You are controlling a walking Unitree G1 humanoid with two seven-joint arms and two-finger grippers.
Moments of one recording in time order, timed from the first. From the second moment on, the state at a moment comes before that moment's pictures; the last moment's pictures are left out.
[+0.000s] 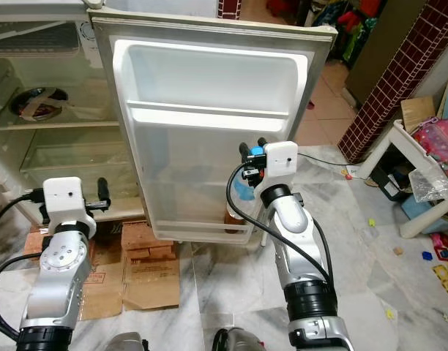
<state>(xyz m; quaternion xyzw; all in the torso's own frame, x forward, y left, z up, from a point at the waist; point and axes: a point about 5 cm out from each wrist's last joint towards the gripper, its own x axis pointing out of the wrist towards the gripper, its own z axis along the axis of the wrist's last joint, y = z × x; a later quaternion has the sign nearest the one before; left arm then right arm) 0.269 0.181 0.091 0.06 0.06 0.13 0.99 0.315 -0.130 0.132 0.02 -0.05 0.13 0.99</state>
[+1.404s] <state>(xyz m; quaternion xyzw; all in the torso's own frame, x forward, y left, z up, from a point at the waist) 0.276 0.185 0.097 0.05 0.04 0.15 0.99 0.320 -0.122 0.143 0.02 -0.07 0.16 0.98</state>
